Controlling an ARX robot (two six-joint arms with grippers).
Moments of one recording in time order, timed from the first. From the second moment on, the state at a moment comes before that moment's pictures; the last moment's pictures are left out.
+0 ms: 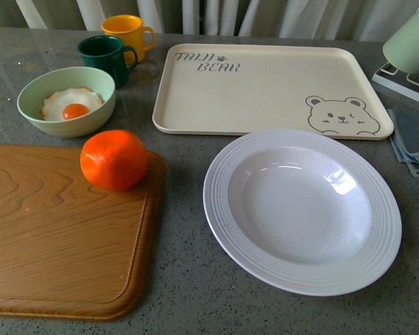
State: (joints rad) left arm 0.00 0.02 0.02 0.00 0.00 0.00; right arm 0.00 0.01 0.02 0.00 0.00 0.00
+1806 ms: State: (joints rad) left arm -0.20 1.45 0.51 0.40 -0.02 0.02; right arm 0.00 0.00 0.02 0.00 0.00 0.00
